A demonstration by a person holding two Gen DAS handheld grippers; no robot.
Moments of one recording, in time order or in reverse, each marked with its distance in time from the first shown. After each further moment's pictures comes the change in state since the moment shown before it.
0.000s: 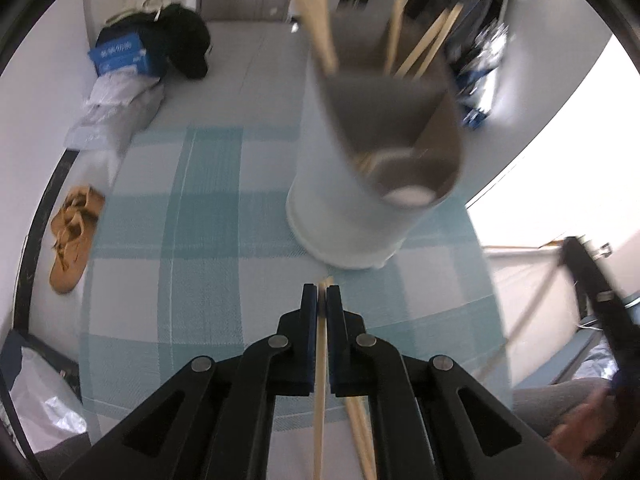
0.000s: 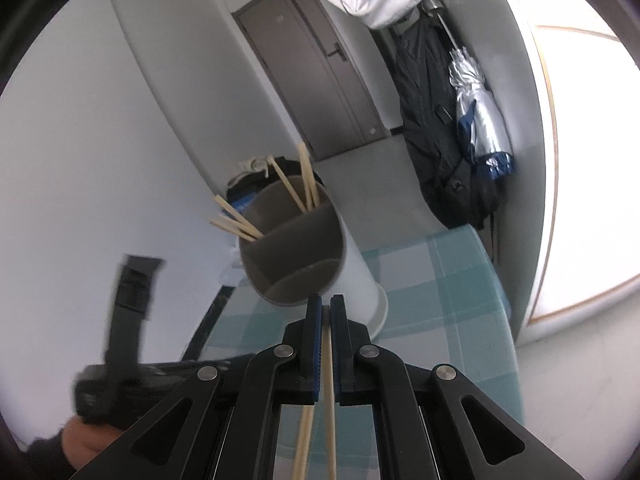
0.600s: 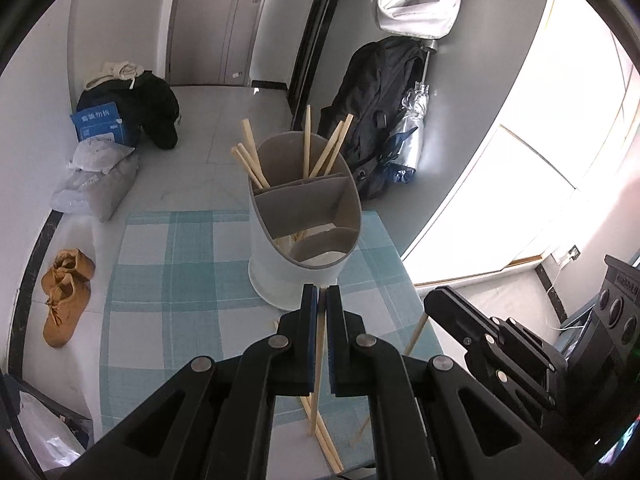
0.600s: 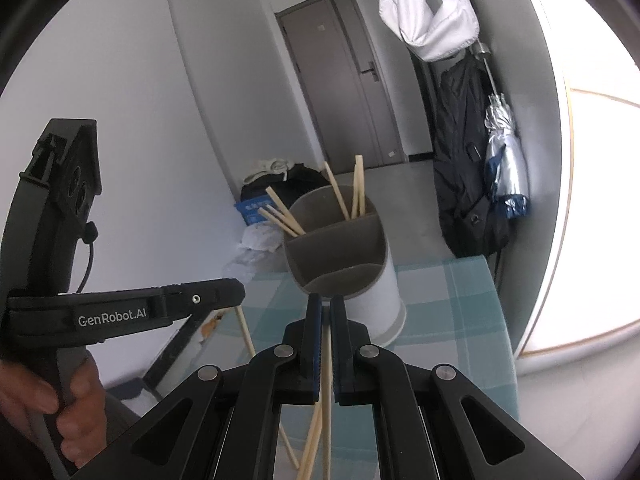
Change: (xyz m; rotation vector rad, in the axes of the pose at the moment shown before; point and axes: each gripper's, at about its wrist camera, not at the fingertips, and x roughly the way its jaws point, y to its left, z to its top) left arm -0.059 -0.008 0.009 0.103 -0.208 -0.103; right arm -0.017 0.038 -0.011 -0.167 -0.053 -0.001
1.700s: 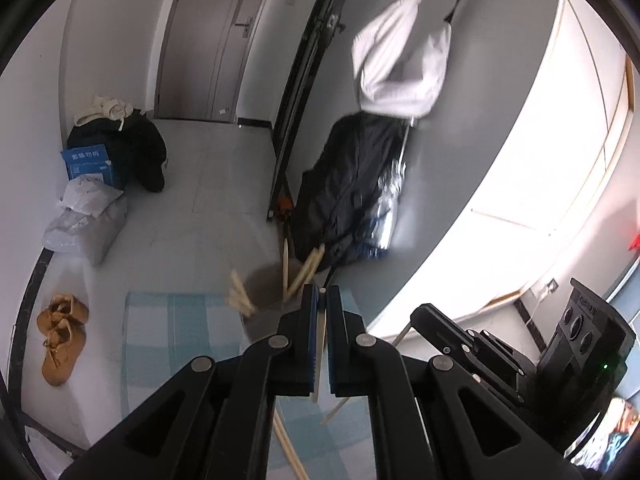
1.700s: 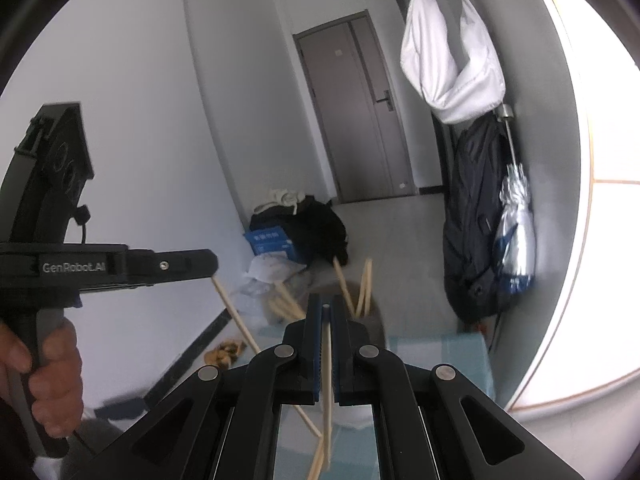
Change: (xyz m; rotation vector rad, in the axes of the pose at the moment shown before) left arm -0.045 0.000 0.097 -0.018 -0.123 -0.073; right arm -0.003 -0.004 0.104 -0.042 -0.080 0.038
